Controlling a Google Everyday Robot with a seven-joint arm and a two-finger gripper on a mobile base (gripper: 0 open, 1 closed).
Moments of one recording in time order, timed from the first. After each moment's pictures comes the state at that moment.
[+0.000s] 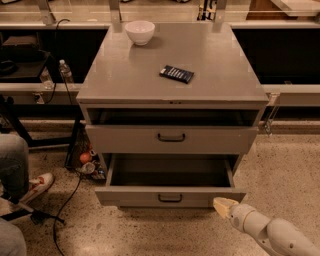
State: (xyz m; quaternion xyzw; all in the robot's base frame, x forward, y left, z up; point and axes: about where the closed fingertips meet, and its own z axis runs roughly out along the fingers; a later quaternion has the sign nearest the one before) arm 0.511 -0.244 0.418 -0.12 0.86 0.22 0.45
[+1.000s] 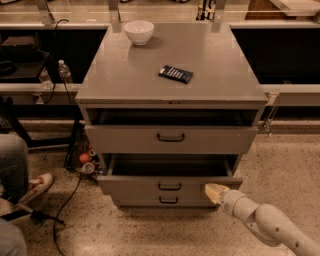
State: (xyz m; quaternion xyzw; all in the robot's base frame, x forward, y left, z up) arm 0.569 -0.224 0.429 -0.14 0.83 0.22 0.49
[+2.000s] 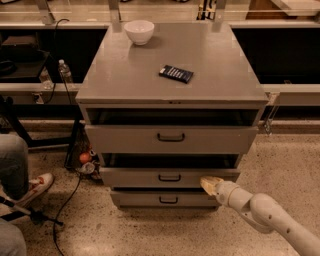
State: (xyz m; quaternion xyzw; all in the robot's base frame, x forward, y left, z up) arm 0.601 -0.207 0.433 -0.16 0.82 0.24 0.49
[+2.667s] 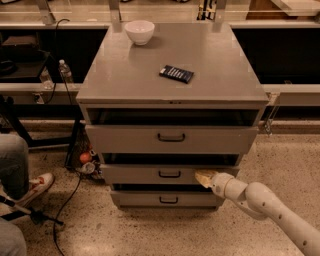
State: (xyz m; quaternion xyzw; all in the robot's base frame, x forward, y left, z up) arm 0.633 -0.187 0.436 -0.19 0.81 0.26 0.49
